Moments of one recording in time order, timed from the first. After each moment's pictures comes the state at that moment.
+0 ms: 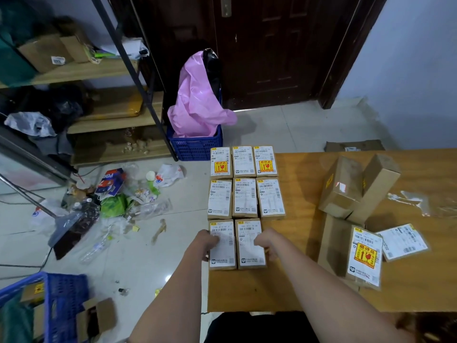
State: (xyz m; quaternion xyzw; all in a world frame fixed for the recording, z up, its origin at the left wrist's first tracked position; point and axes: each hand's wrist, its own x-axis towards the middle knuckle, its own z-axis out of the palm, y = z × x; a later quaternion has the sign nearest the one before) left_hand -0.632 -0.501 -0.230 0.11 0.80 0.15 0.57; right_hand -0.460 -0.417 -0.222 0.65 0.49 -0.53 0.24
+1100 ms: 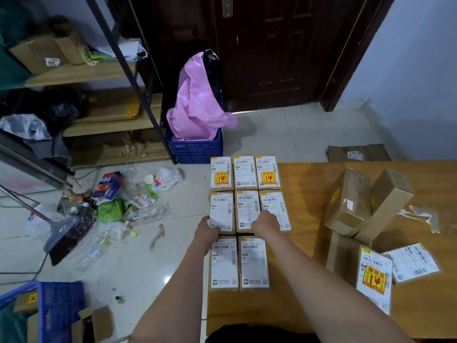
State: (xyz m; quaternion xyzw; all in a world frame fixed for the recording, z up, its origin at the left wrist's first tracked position) left_hand -0.658 -0.442 -0.249 0.14 0.81 0.29 0.50; right_hand -0.502 -0.350 -0.219 0.66 0.62 -0.41 0.11
